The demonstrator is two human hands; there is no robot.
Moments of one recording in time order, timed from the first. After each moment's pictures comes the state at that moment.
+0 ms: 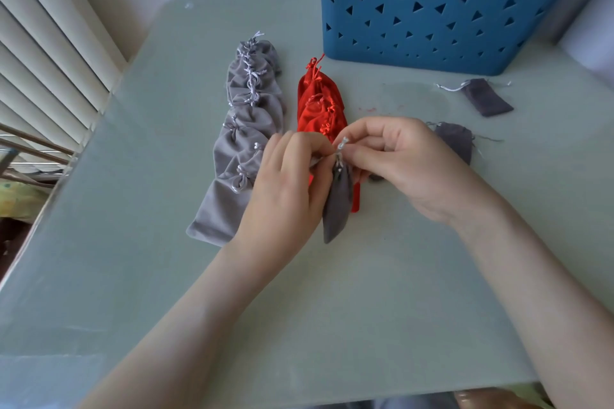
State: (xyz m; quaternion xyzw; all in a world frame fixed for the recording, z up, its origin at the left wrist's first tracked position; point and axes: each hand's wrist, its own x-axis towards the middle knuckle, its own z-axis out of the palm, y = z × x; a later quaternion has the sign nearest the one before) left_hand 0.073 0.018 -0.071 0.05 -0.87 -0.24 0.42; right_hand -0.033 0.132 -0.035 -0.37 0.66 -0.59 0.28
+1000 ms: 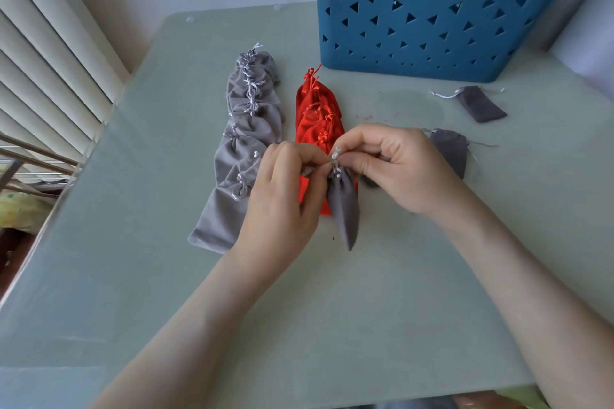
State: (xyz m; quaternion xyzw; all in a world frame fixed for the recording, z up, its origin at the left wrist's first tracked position) left_hand 0.074 0.019 -0.072 0.04 -0.86 -0.27 0.44; right_hand -0.037 0.135 -0.038 -0.47 0.65 -0.56 0.21
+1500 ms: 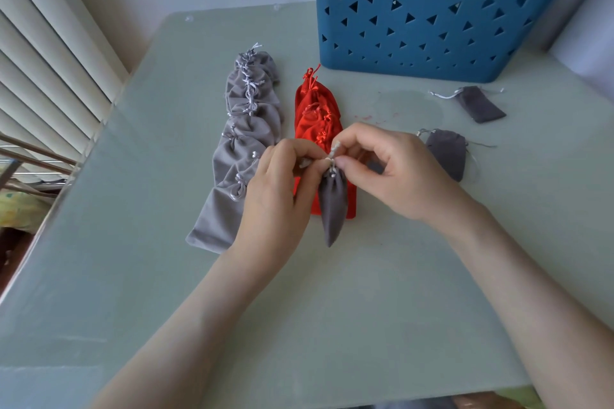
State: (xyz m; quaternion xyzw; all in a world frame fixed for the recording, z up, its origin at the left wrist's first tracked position) left_hand 0.073 0.018 -0.069 0.10 -0.85 -0.34 0.40; right_hand -0.038 0.135 -0.040 -0.52 0.72 -0.46 0.05
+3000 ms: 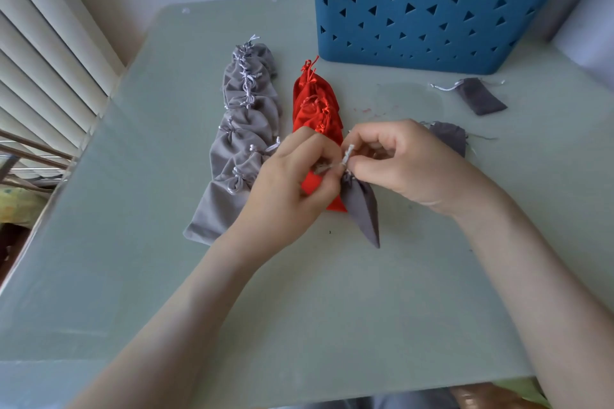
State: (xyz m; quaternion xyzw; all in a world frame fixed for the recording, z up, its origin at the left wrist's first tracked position) left_hand 0.066 0.014 -0.062 -0.01 -0.88 -0.34 0.32; right_hand -0.044 0.142 -0.037 -0.43 0.71 -0.50 0.25
